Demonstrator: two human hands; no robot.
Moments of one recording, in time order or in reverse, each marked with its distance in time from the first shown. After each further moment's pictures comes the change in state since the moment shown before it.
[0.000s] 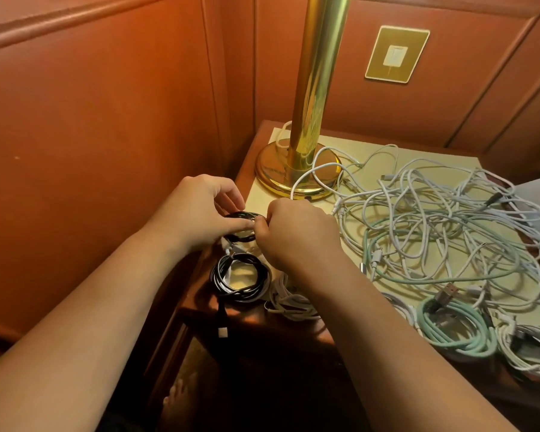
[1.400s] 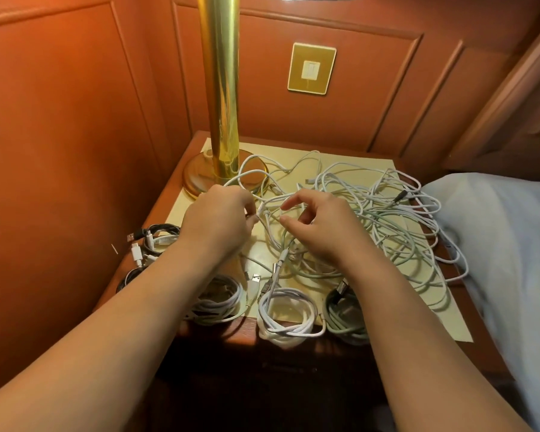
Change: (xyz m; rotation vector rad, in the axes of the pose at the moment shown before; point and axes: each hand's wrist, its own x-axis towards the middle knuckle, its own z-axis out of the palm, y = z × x) left_hand 0.024 0.111 0.094 0.260 0.124 0.122; right_hand -0.015 0.164 -0.044 0.452 0.142 0.011
